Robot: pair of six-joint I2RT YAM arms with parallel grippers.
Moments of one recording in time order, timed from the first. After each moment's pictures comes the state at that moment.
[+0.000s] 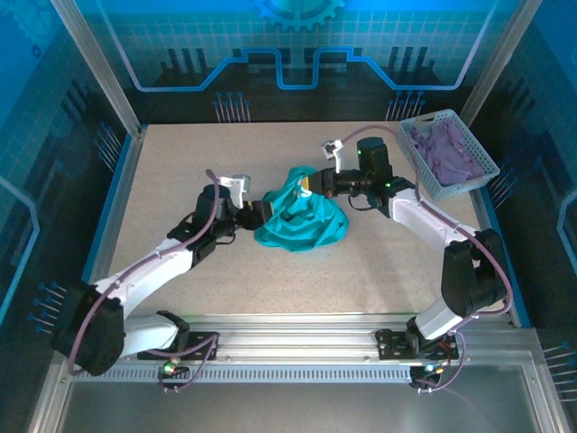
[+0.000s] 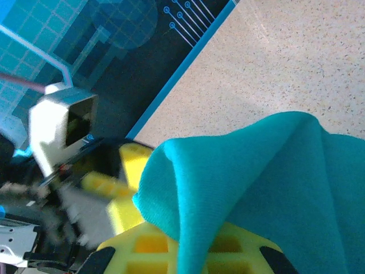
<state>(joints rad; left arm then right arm) -0.47 1.20 0.70 0.03 0.19 -0.48 0.37 1.58 1.14 -0.06 -0.82 0.38</state>
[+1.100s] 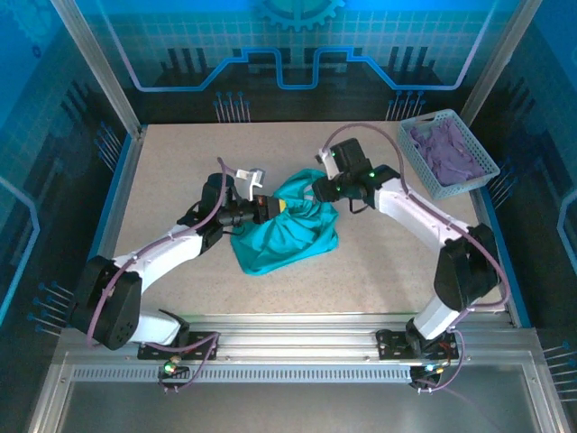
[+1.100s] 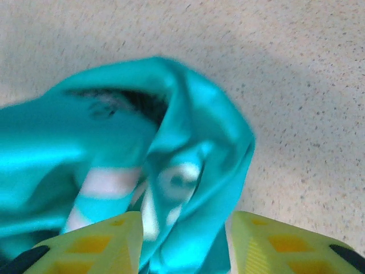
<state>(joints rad) -0.39 1.38 0.77 0.19 0.60 -0.58 0.53 1.59 1.31 -0.59 0.00 0.06</state>
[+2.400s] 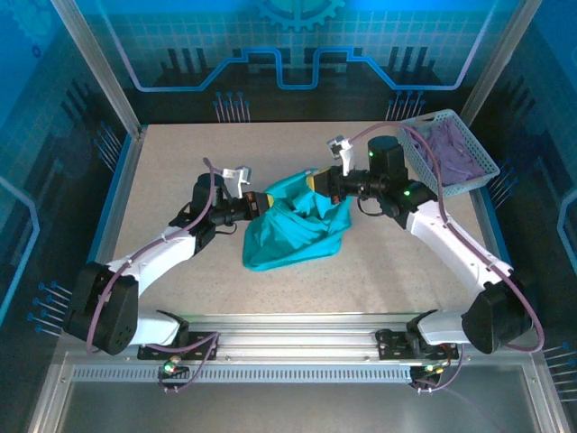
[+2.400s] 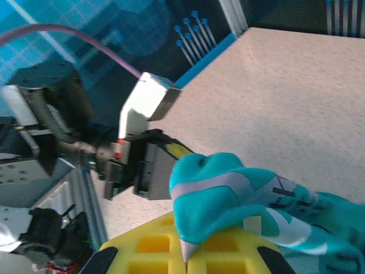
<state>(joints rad) -0.32 1.34 0.74 0.17 0.52 -0.61 0.43 1.34 1.17 -0.25 -0.71 0.24</state>
